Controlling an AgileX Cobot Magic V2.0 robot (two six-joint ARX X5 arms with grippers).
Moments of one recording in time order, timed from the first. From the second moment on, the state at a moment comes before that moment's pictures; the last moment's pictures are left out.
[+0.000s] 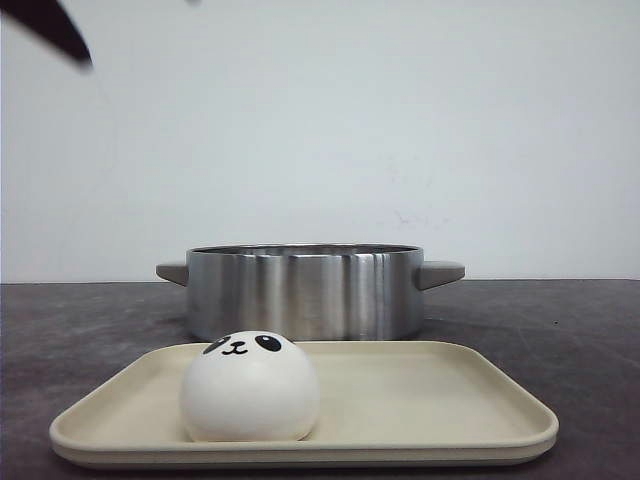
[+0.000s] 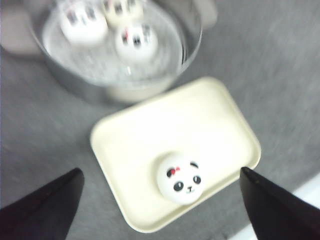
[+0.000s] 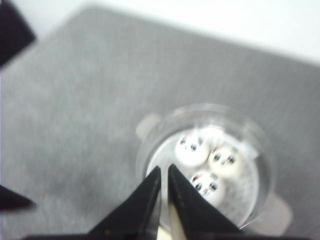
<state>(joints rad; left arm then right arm) -0.76 1.09 1.14 -0.89 0.00 -0.34 0.72 1.32 1.62 -0.75 0.03 0.23</state>
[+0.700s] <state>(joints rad) -0.90 1.59 1.01 -0.60 0.04 -0.55 0.74 1.12 1.62 -0.93 0.08 0.21</state>
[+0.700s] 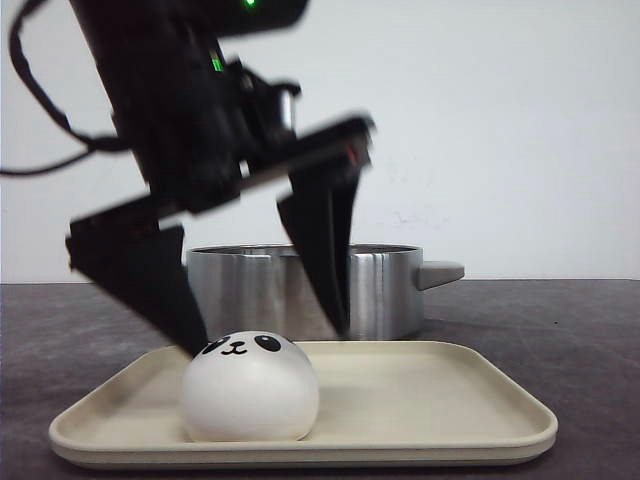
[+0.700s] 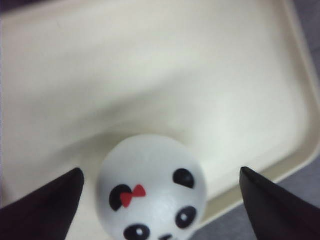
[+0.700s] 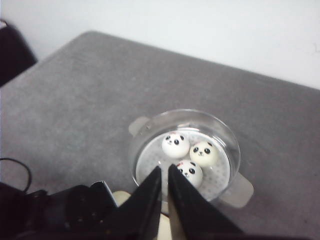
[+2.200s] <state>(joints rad) -0.66 1.51 1.38 -0.51 -0.16 -0.30 0.74 1.12 1.62 -0.93 0.08 0.18</state>
